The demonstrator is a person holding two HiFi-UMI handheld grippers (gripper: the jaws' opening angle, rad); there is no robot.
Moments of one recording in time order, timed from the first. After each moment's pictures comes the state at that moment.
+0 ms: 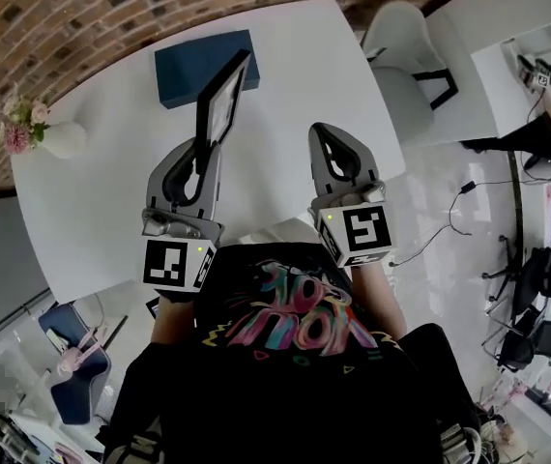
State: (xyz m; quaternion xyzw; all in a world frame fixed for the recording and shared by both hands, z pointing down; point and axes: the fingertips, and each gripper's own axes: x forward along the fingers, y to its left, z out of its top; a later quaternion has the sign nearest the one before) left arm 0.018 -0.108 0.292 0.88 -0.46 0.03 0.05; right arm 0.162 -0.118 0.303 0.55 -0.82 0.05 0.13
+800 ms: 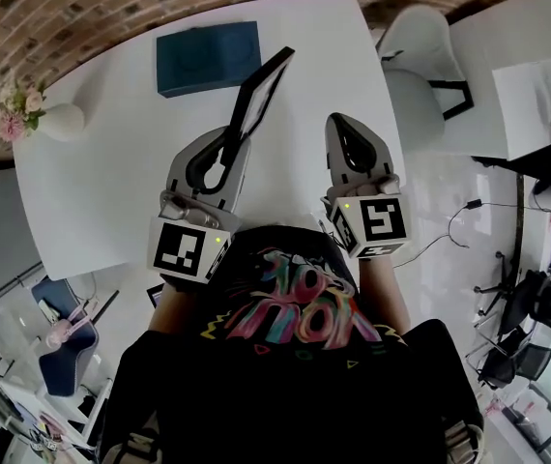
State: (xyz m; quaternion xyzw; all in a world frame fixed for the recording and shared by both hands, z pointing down) left arm 0.076 -0.138 0.300 0.89 -0.44 0.05 0.08; right arm 0.200 -0.163 0.319 0.53 -0.83 0.09 0.14
